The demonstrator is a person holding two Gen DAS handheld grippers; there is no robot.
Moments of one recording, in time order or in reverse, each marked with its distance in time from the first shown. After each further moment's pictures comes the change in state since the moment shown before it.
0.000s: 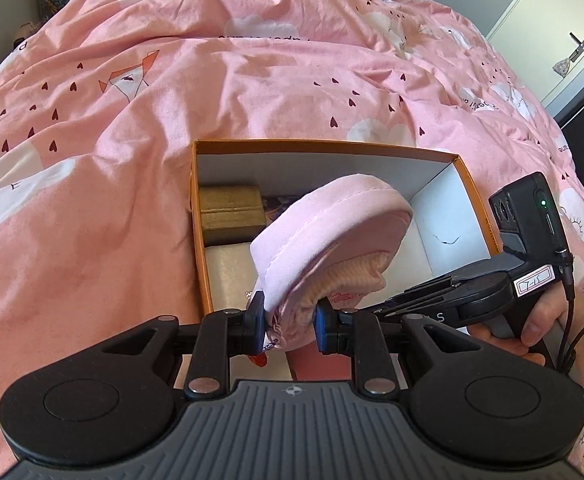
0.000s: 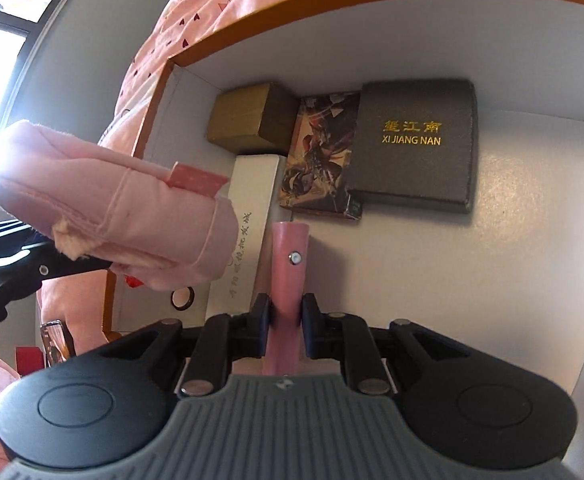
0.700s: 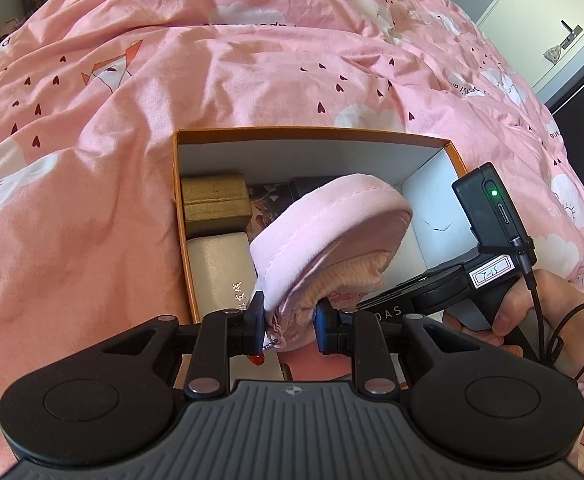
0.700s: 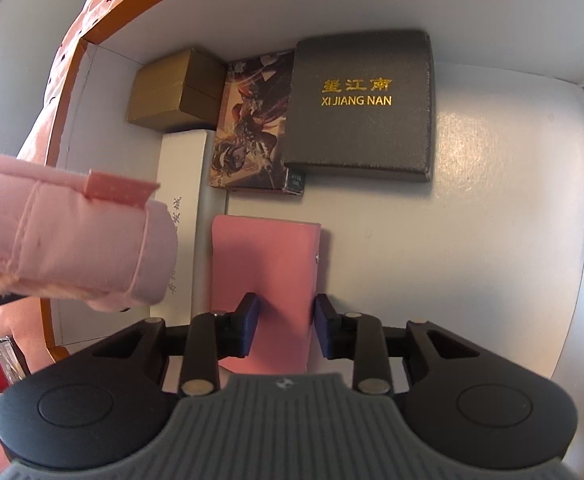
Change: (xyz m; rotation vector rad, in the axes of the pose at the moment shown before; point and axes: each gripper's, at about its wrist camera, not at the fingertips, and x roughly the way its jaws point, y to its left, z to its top) left arm 0.008 -0.004 0.001 0.027 0.050 -0.036; right arm 0.022 -0.011 0.004 0.093 0.096 -0.159
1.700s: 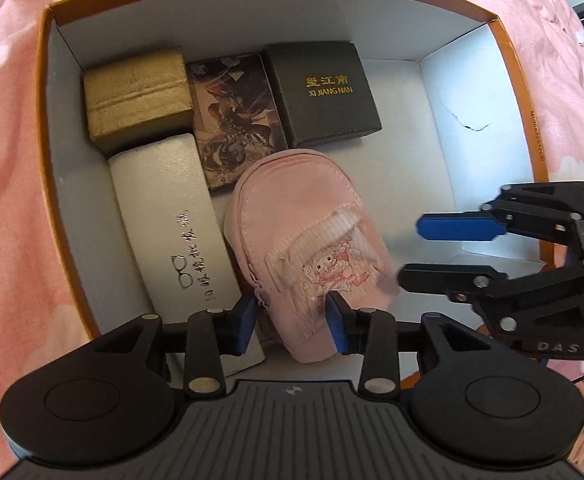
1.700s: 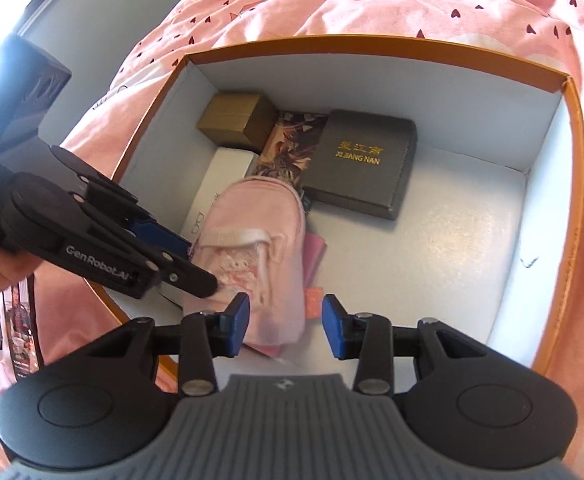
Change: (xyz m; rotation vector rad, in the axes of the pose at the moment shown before) left arm 0.096 -0.008 0.011 0.018 0.433 -0.041; right arm -0.068 0.004 -0.040 -0.257 -0.191 -0.012
